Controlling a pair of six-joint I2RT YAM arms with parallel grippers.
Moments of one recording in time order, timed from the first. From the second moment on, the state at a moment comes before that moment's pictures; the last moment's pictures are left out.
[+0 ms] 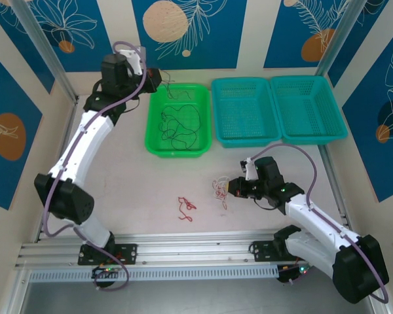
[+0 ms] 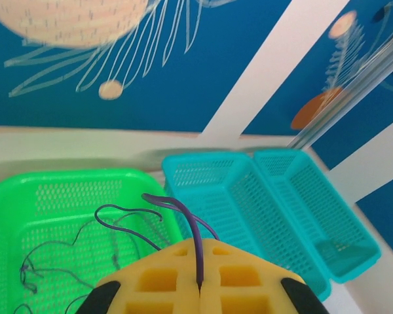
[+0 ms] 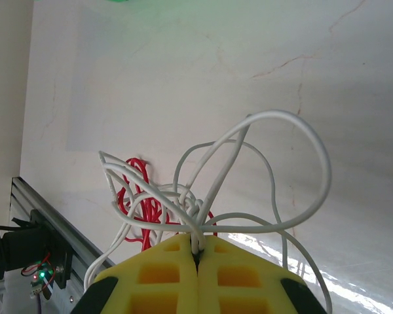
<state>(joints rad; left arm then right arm) -0.31 1.67 1.77 -0.40 0.30 -0.41 0.43 0.92 0.46 -0.34 -0.49 0.60</state>
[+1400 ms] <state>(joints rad) -0.85 1.23 0.60 -0.38 0.26 -0.69 0.46 0.86 0.44 -0.41 -0.44 0.60</state>
